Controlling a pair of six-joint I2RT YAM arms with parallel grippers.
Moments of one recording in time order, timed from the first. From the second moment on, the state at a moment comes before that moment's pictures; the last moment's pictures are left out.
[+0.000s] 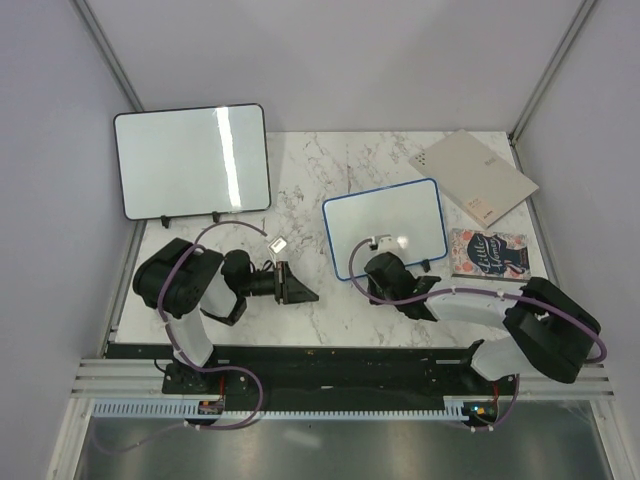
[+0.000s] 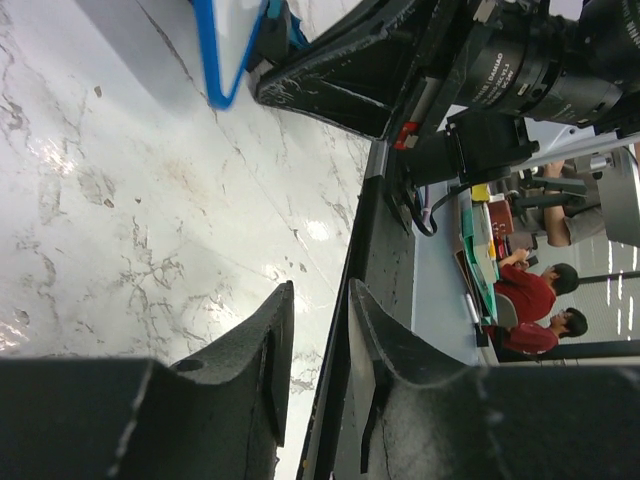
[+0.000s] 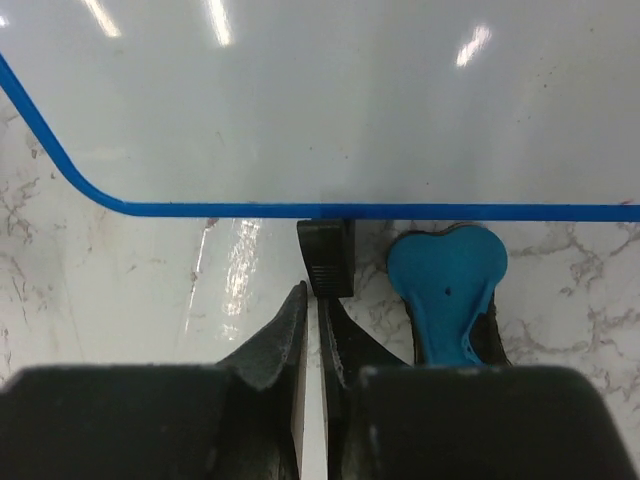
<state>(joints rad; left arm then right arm) -0.38 1.81 0.23 1.31 1.02 -0.82 0.86 1.35 0.51 -0.01 0.27 0.58</state>
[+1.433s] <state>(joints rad) -0.58 1.78 0.54 0.99 0.56 -0.61 0.80 1.23 0.66 -0.38 0.71 0.68</state>
